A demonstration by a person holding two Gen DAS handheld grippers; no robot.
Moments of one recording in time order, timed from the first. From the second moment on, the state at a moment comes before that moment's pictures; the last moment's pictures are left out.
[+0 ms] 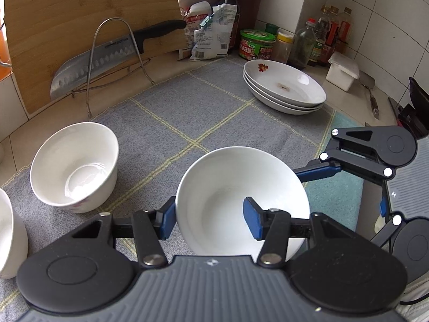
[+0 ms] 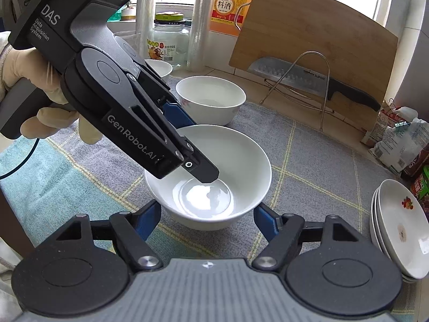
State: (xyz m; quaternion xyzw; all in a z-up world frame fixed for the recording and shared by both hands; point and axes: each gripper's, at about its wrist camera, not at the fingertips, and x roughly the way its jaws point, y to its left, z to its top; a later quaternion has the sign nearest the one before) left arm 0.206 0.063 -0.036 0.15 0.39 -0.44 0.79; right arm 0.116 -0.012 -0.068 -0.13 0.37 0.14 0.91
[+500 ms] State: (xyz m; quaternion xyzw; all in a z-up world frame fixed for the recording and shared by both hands) left arm 0.210 0.050 -0.045 0.15 0.40 -0.45 0.79; right arm 0.119 -0.025 -0.076 -0.13 0.39 0.14 0.90
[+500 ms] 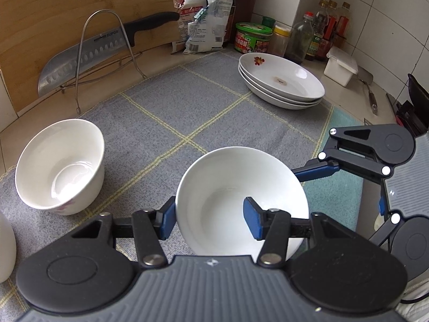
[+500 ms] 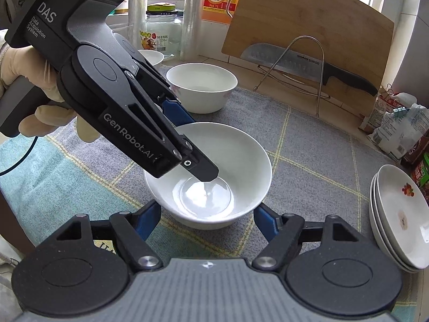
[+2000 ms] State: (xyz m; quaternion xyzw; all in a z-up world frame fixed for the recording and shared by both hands) left arm 0.204 0.093 -0.025 0.07 0.35 -0.39 0.85; right arm 0.119 -0.032 -0.065 -0.12 0.35 0.13 0.92
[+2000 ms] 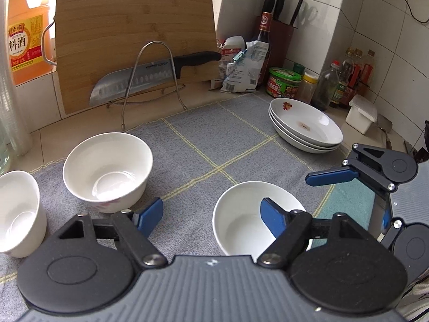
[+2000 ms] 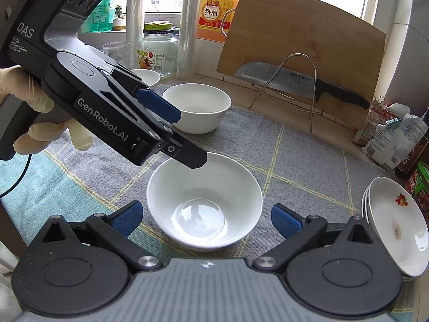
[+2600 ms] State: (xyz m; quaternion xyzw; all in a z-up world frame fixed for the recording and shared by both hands) left arm 0.237 0.144 -0.011 0.07 0.32 -0.33 0.88; right arm 0.157 0.005 -0.044 -0.17 0.32 0.13 0.92
